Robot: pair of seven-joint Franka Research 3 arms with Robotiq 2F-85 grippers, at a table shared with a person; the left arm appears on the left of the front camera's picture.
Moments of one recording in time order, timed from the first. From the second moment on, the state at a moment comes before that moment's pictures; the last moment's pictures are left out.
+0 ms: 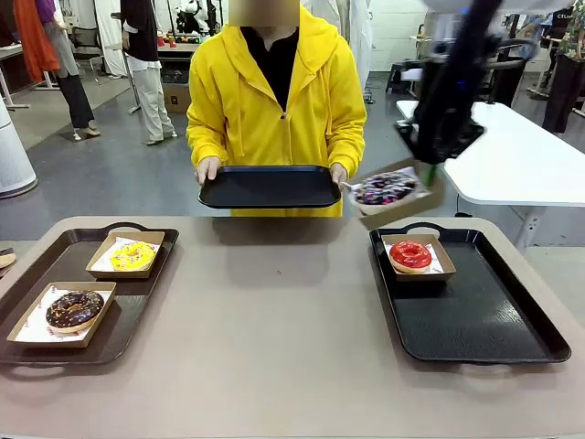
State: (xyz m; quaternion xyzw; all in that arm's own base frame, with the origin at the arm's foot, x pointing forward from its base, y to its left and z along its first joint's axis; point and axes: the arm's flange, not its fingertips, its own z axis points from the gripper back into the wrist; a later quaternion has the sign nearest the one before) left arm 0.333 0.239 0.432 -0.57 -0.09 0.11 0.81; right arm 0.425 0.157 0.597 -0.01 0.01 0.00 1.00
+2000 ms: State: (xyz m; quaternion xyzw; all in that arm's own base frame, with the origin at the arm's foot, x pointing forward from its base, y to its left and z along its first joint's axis) left arm 0.333 0.239 0.432 -0.57 -0.09 0.11 0.81; right arm 0.437 0.017 0.457 0.00 0.00 -0.01 1.00
